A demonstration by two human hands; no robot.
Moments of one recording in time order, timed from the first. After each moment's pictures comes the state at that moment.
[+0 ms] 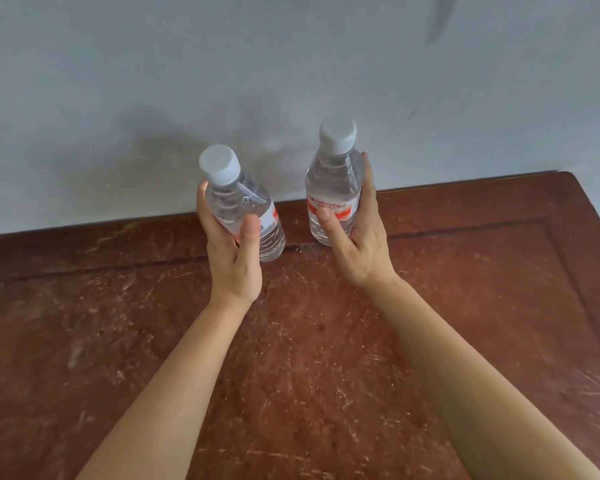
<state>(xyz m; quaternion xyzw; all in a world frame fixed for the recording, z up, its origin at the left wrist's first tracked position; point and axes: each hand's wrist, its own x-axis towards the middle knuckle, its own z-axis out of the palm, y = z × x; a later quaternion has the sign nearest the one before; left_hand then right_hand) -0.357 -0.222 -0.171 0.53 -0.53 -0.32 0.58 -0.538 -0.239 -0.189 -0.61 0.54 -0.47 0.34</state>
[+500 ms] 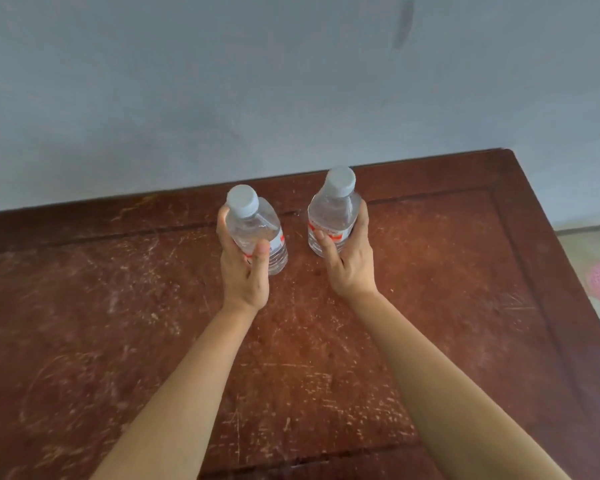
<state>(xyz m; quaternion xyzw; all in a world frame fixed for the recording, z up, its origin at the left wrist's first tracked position) -0.345 -0.127 -0.152 0.55 -0.54 -0.34 0.54 -0.517 -0.133 -0.175 -0.56 0.62 -0.45 0.32</state>
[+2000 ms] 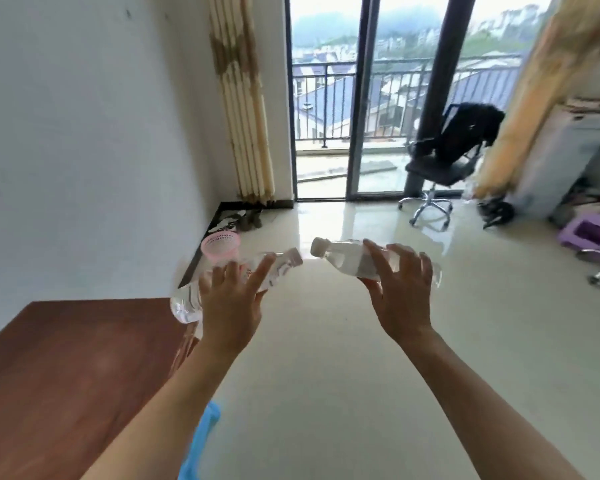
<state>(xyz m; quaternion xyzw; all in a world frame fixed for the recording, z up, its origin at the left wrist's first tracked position) -0.584 0.379 0.073 -0.06 -0.94 -0.03 0.34 -0.630 0.667 0.056 -0.12 0.89 -0.15 -0.41</state>
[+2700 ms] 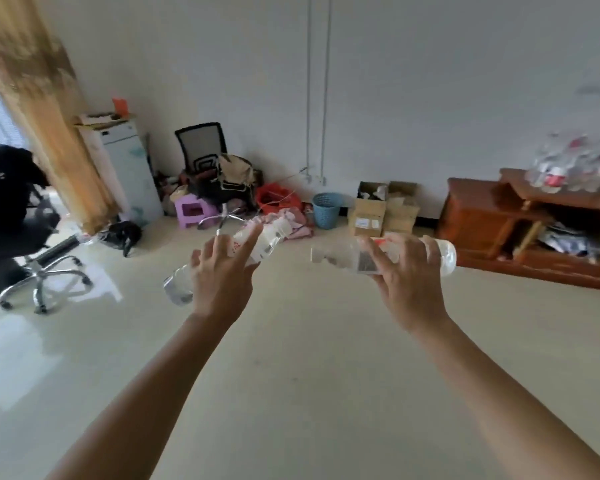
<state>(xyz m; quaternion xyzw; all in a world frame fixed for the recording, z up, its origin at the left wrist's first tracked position) -0.650 1.080 0.110 -0.61 -0.72 -0.27 0.22 -0.357 1.180 0.094 0.42 0.82 0.21 -0.33</state>
